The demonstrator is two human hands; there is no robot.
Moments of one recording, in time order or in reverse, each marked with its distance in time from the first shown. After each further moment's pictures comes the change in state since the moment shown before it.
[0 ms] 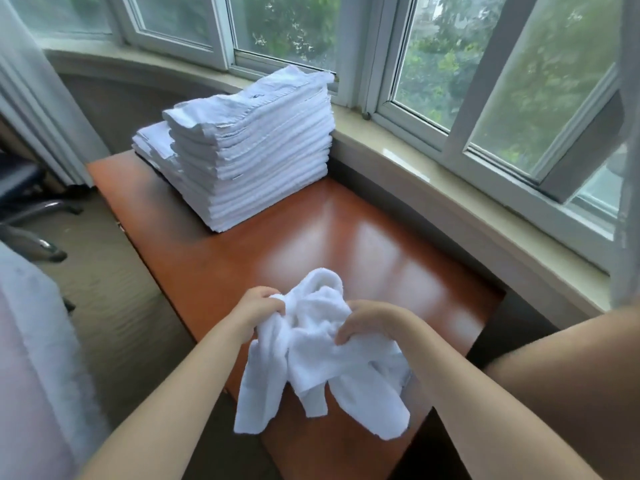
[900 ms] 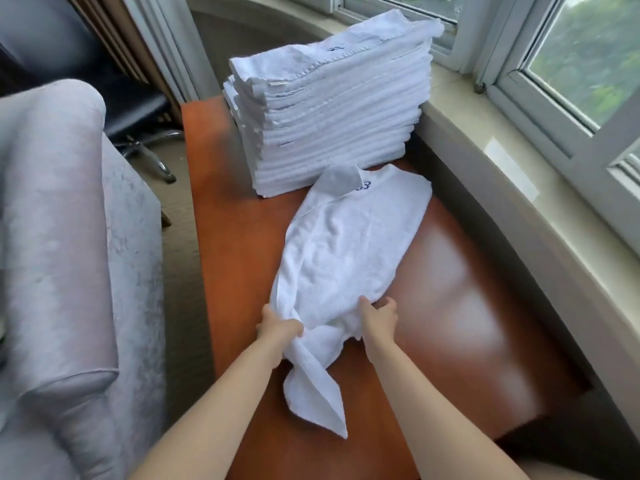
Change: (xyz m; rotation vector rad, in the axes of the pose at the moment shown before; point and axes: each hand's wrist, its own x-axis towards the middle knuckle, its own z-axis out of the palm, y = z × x) left_hand 0.045 -0.041 0.093 -0.312 0.459 -0.483; right_hand 0.112 0.053 -0.019 0.664 0.505 0.100
